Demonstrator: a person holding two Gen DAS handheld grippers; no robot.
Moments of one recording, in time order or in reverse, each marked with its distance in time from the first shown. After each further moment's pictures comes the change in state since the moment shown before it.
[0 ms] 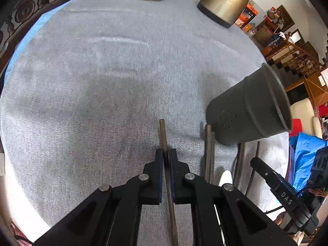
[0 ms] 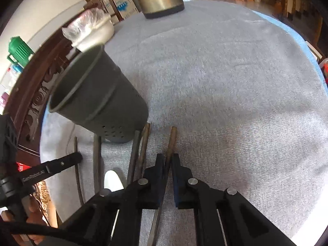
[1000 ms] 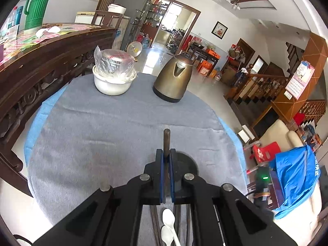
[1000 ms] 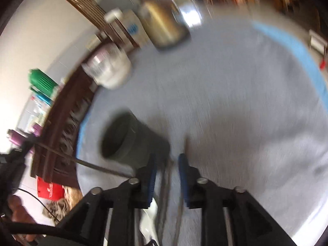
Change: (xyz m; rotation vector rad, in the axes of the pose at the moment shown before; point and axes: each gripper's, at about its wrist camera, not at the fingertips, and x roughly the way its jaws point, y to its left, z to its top) left arm -0.161 -0.055 0.013 0.146 -0.450 -0.135; right arm -0.036 -0.018 0.033 0.093 0.008 0.164
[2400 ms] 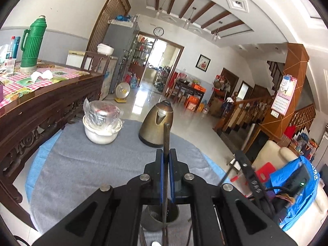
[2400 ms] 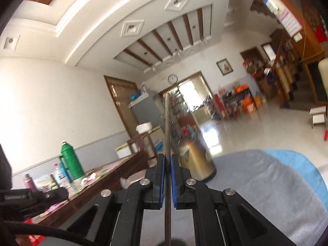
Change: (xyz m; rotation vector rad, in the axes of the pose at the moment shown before) left arm -0.054 -0.032 0.032 0.075 -0.317 -0.068; right arm -0.129 0.108 -0.002 -0.147 -1.049 0.099
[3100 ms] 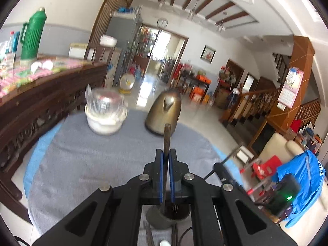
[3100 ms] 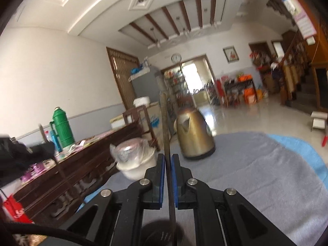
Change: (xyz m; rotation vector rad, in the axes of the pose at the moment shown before) left arm 0.028 0.014 -0.015 -0.007 0.103 0.043; right arm 0.045 0.003 -0.072 -0.083 0.211 0.001
